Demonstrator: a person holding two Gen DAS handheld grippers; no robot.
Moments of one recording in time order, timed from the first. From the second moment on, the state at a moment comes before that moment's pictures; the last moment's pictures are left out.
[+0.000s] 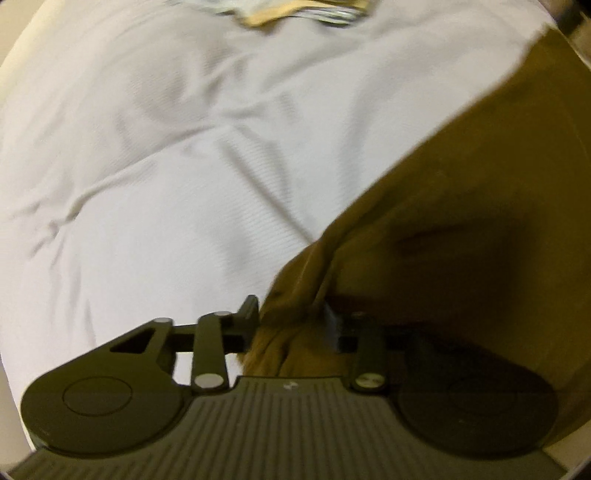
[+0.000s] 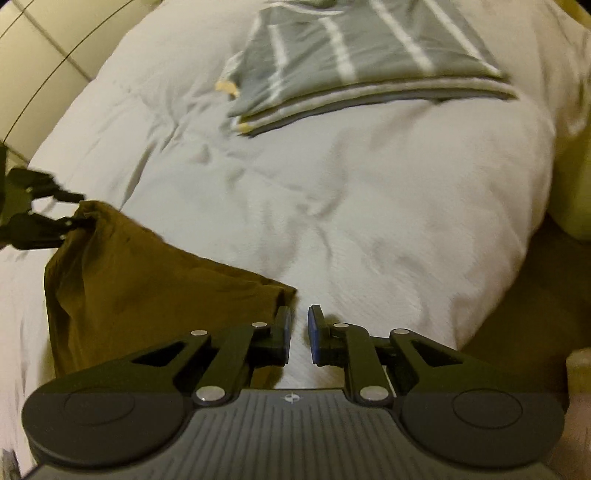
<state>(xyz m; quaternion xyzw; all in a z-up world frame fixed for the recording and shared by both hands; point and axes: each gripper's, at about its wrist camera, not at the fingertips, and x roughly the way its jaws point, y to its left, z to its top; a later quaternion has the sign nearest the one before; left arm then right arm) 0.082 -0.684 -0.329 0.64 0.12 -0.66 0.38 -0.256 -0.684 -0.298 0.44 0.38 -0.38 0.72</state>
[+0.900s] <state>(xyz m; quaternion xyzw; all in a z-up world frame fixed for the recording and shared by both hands) 0.167 -0.680 -0.313 0.45 0.33 -0.60 0.57 -0.227 -0.669 -0.293 0.37 0.42 -0.32 0.76</state>
